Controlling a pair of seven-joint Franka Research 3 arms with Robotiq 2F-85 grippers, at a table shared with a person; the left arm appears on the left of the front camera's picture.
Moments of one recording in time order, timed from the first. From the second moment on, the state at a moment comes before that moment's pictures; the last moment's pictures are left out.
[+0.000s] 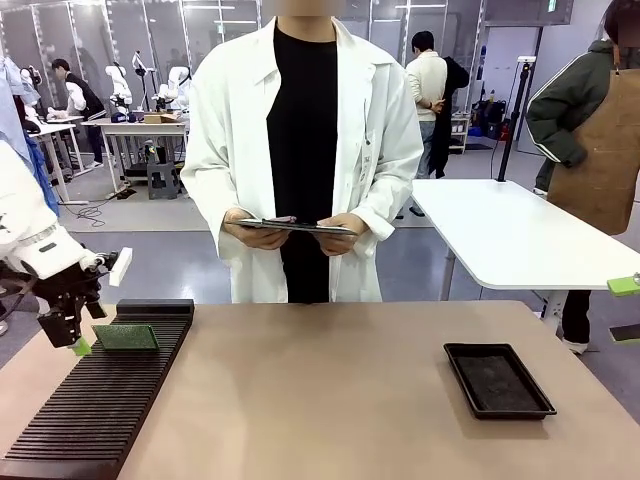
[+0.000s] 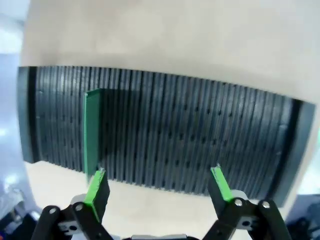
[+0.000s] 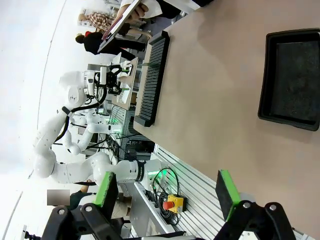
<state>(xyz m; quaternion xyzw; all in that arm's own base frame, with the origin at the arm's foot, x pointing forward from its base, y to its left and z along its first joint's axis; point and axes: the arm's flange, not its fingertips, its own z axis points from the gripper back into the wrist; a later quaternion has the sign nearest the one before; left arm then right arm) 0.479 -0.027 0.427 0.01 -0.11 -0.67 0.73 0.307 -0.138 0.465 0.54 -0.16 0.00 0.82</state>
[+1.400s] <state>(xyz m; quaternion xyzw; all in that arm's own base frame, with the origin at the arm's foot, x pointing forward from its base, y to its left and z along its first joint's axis) 0.586 -0.003 0.368 0.06 -0.06 -0.67 0.74 0.307 -0.138 0.464 0.54 -0.16 0.00 0.82</state>
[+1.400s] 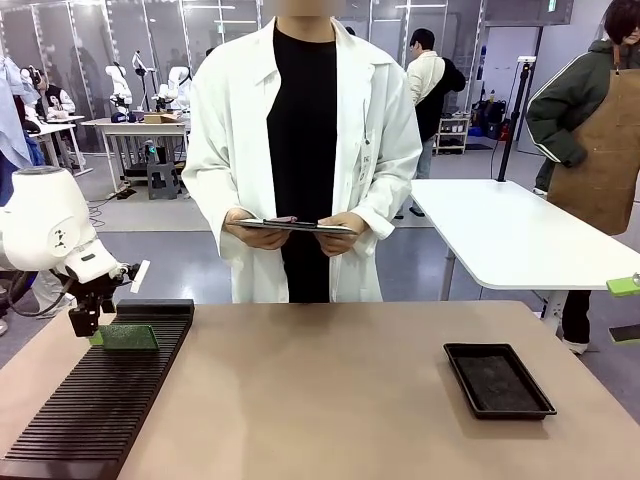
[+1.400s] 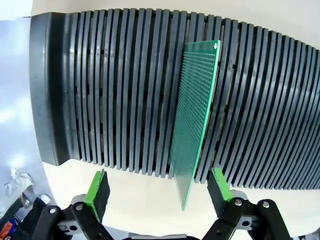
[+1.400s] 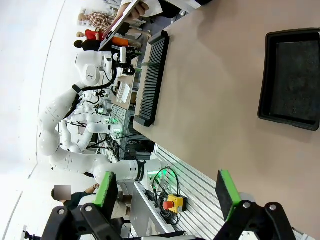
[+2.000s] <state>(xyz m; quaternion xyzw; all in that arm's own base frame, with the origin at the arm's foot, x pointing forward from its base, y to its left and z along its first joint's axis) 0.584 -0.009 0.356 0.05 -0.04 -0.67 0.74 0.307 -0.138 0.464 0.54 -0.16 0.00 0.82</state>
